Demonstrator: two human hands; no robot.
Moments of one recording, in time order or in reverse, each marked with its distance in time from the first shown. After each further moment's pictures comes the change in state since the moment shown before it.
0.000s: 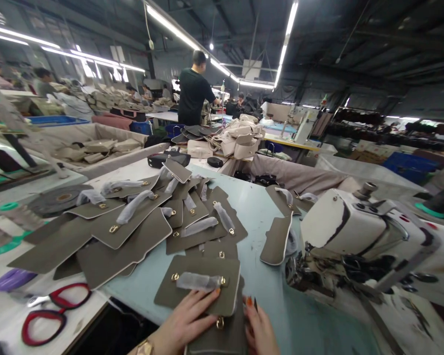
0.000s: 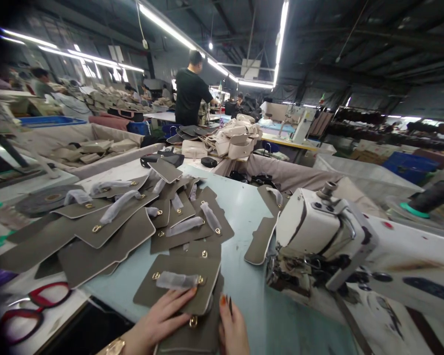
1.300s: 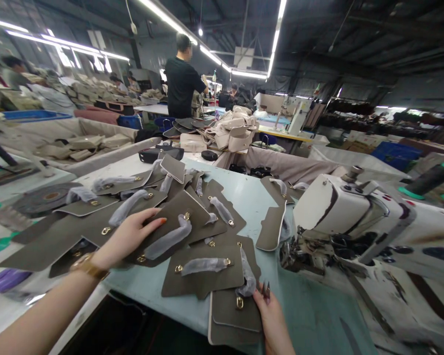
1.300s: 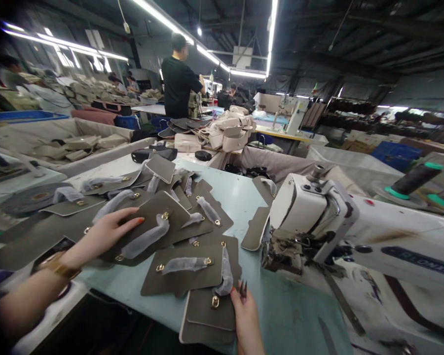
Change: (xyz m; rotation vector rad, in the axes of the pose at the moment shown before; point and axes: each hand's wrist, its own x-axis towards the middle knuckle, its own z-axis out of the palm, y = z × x) left_hand 0.049 -0.099 -0.183 0.120 0.110 -0.637; right_hand 0.004 0.001 -0.032 0.035 0.125 -0.009
